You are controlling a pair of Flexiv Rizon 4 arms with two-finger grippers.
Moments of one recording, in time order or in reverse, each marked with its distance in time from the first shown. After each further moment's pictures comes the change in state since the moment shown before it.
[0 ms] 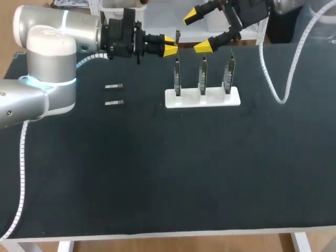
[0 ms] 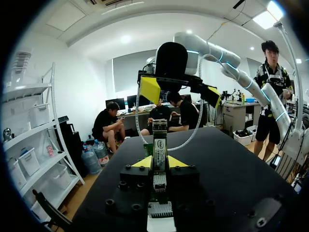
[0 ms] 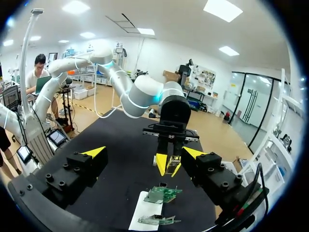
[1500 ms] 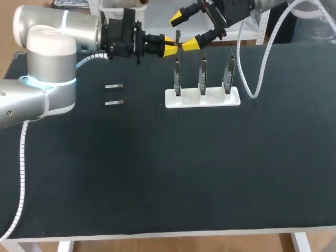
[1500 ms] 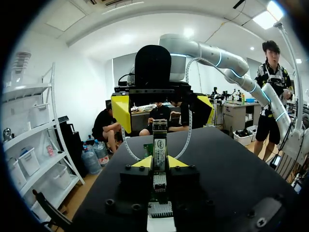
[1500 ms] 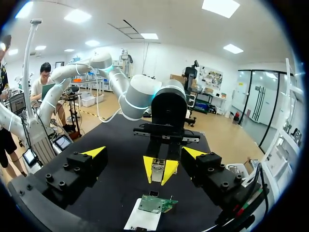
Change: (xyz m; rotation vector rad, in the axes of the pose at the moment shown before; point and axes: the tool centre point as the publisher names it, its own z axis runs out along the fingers) left arm 0.000 0.000 0.000 0.000 0.000 0.000; right arm 0.011 -0.025 0.026 -0.094 -0.047 0.040
